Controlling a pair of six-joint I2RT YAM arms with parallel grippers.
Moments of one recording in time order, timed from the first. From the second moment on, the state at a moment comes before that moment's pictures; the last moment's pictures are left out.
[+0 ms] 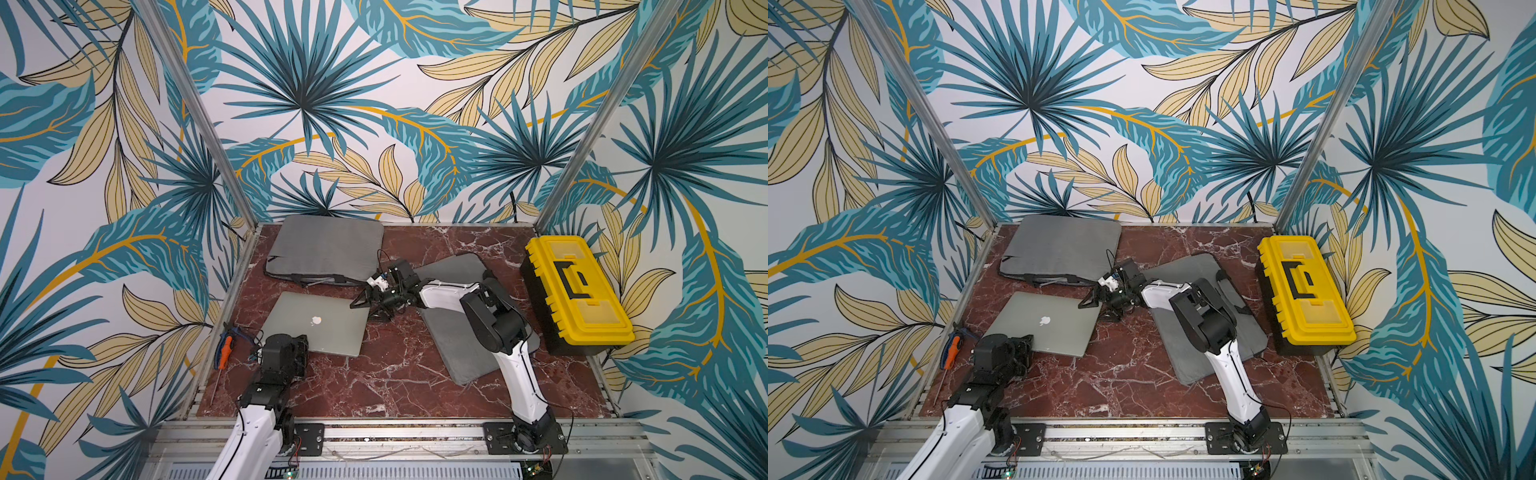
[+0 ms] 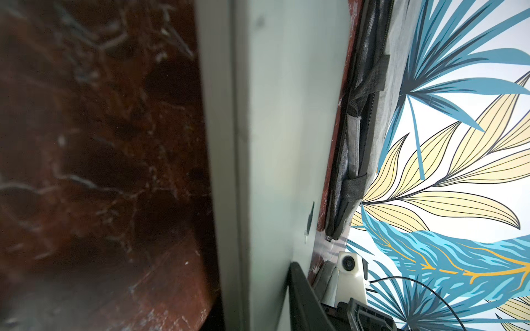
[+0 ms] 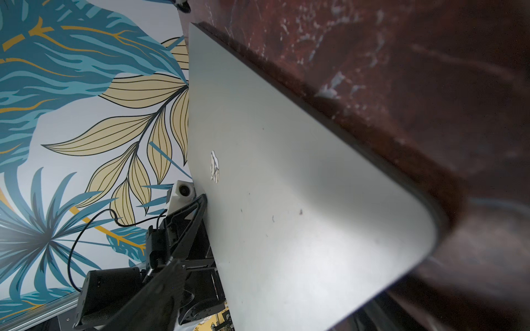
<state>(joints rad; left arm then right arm) -0.06 0.61 0.12 -0.19 0.02 -1.61 0.63 2.28 1.50 0.01 -0.91 0.98</state>
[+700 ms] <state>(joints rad) -0.10 0.79 0.19 -0.17 0.02 -1.62 0.63 2.31 1.48 0.11 -0.95 1.05</state>
